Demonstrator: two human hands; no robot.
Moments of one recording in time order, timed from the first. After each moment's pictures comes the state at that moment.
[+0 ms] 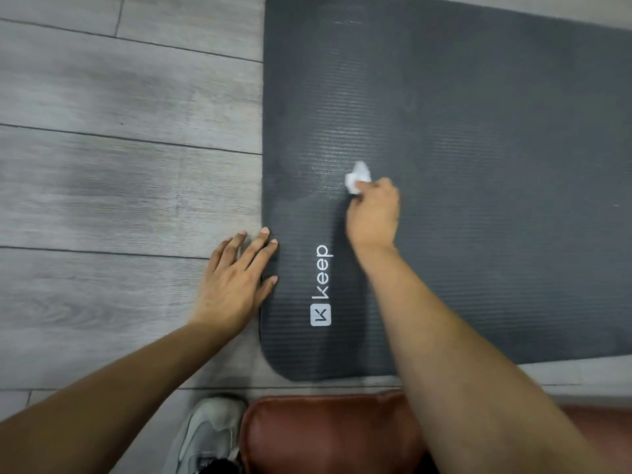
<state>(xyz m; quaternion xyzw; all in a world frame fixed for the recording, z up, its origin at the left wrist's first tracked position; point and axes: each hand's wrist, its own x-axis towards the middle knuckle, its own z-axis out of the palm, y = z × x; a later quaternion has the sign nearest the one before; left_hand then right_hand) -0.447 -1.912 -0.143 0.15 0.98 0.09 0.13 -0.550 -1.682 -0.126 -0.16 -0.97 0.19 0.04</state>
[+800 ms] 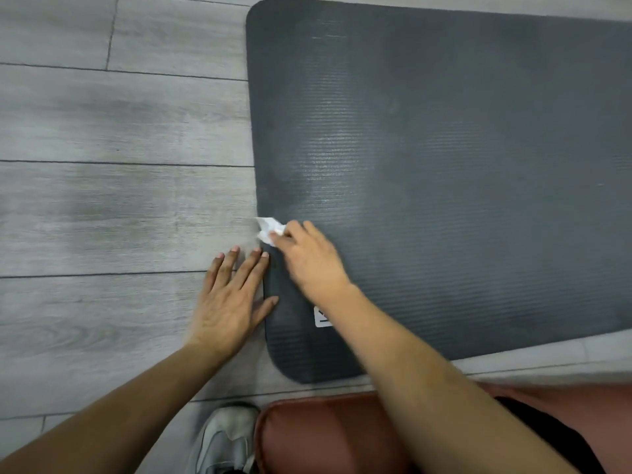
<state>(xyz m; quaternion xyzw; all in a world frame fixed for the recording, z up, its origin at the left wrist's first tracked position) -0.434 -1.926 -0.146 0.19 0.98 0.05 0.11 -0.487 -1.746 -0.127 0.17 -0.98 0.12 0.03</state>
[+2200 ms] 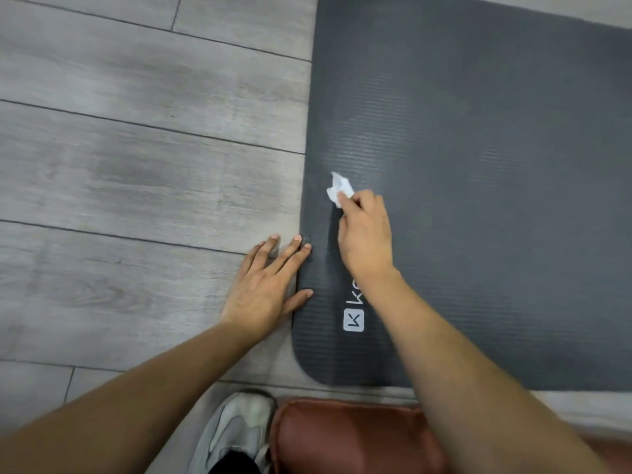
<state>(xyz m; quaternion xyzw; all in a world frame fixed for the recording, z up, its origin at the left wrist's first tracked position) -0.437 -1.928 -0.158 0.16 0.97 0.12 0.12 -0.528 -1.740 -0.139 0.06 -0.99 0.15 0.05</state>
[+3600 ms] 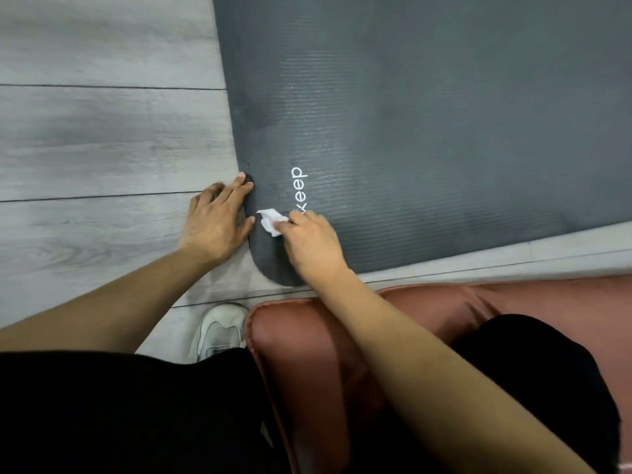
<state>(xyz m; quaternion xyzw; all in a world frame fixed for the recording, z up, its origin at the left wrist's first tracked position) -0.424 -1.924 -0.131 0.13 0.96 0.17 0.20 -0.362 -1.736 -0.099 0.10 -0.99 0.10 -0.05</state>
